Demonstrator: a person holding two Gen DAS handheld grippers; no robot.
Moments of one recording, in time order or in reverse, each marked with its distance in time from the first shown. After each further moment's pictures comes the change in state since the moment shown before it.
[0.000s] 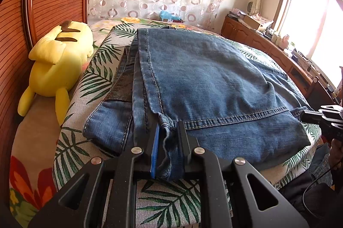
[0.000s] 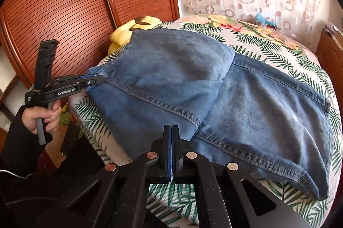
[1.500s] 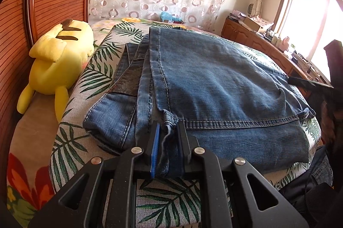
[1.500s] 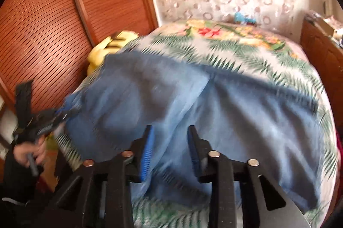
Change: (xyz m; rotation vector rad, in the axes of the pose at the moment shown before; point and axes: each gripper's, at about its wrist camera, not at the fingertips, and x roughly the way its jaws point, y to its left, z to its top) left arm 0.000 -0.001 -0.006 -0.010 -0.011 0.001; right arm 0.027 -0.043 0.026 0.129 -0.062 -0.093
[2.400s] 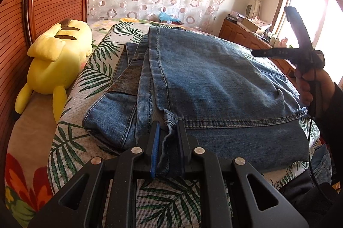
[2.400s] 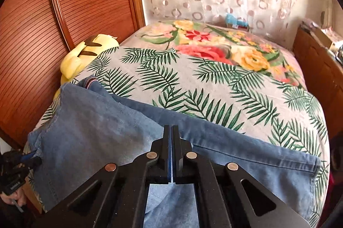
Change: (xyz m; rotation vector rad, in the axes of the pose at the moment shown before) left arm 0.001 0.004 -0.003 -0.001 -0.005 -0.019; right arm 0.101 -0.011 0.085 -0.033 0.050 -0.096
